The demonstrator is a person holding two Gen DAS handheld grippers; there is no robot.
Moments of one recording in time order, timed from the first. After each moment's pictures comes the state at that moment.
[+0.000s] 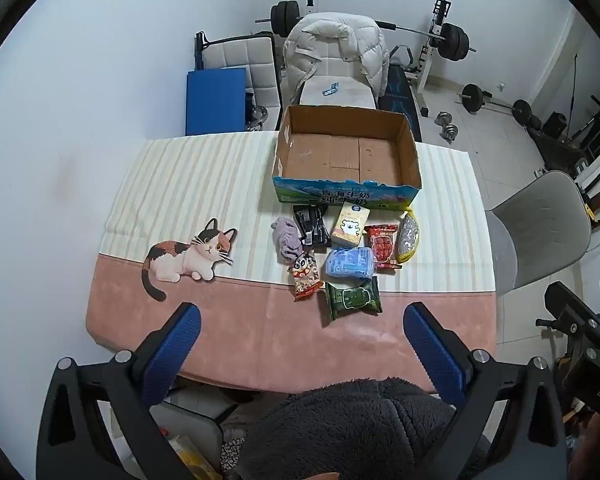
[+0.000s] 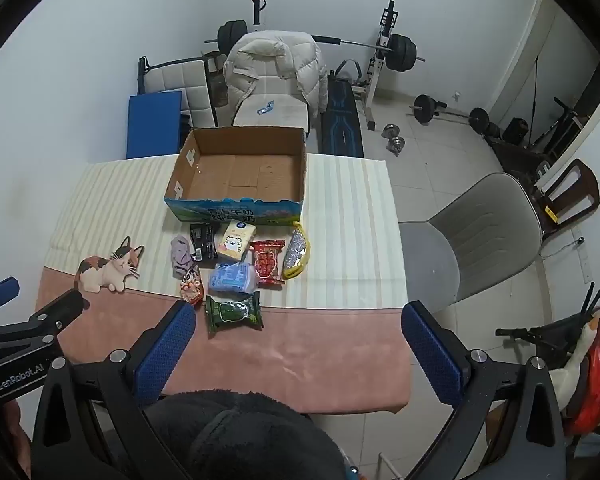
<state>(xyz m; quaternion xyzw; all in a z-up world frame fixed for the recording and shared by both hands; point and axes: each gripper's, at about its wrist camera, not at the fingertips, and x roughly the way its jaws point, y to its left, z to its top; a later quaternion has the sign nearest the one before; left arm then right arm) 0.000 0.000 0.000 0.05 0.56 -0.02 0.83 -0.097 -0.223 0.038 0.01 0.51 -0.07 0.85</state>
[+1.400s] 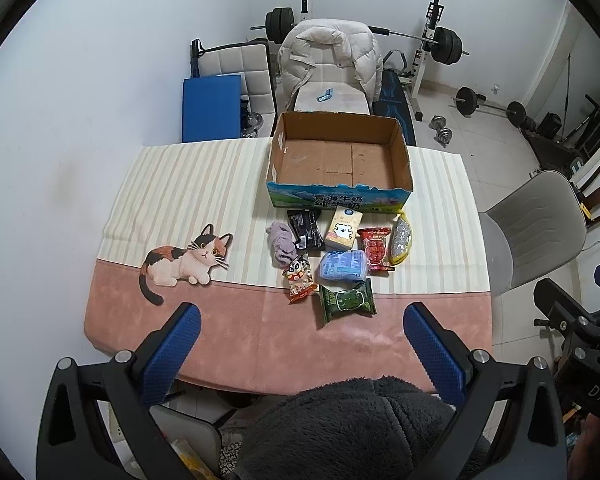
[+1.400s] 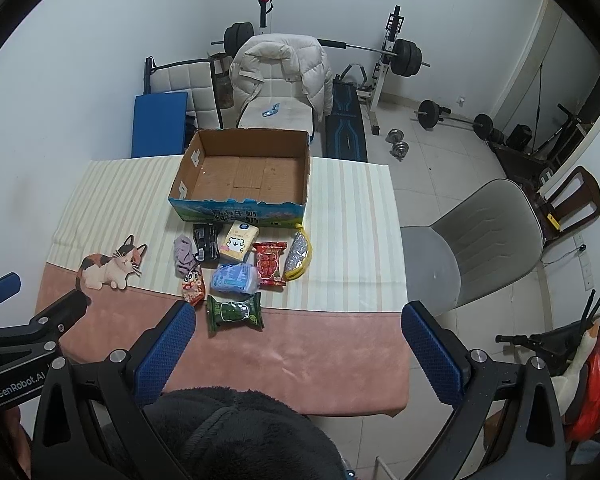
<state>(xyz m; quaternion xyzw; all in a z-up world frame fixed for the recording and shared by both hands) -0.008 -0.013 0.004 0.04 0.54 -0.03 0.84 -0.097 -0.219 0.041 0.01 0.51 -0.06 0.86</state>
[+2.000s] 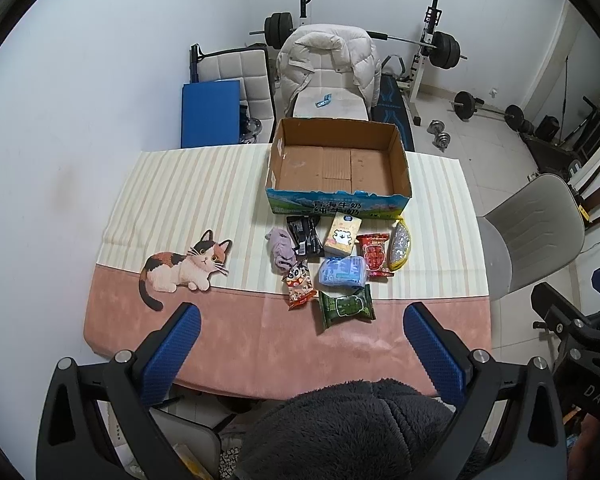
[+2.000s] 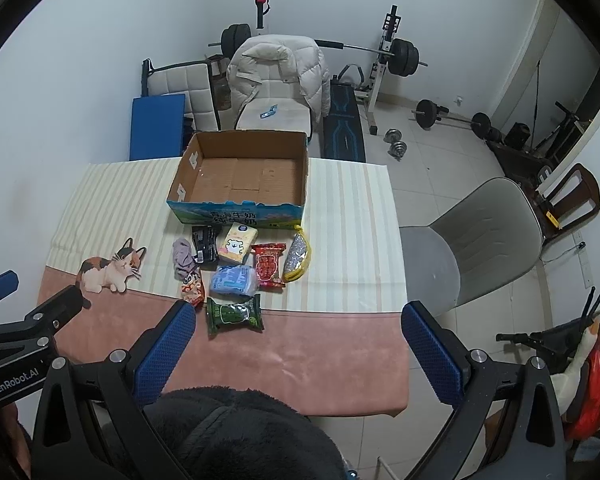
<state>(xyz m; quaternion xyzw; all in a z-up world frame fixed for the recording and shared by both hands) -0.003 -0.010 0.008 0.04 0.54 -0.03 0.84 -0.097 -0.224 0.044 0.01 0.51 -0.07 0.86</state>
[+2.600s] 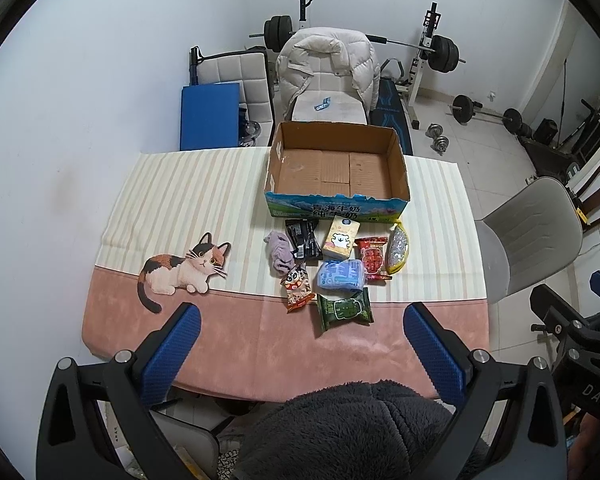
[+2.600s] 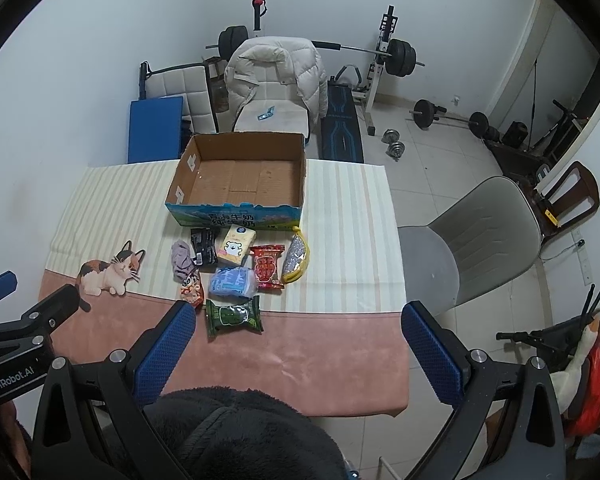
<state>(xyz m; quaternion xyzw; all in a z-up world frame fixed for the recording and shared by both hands) -0.003 -0.009 0.013 0.03 0.53 -0.04 0.85 -0.099 -0.222 0.043 0.01 0.50 -0.07 0.86</state>
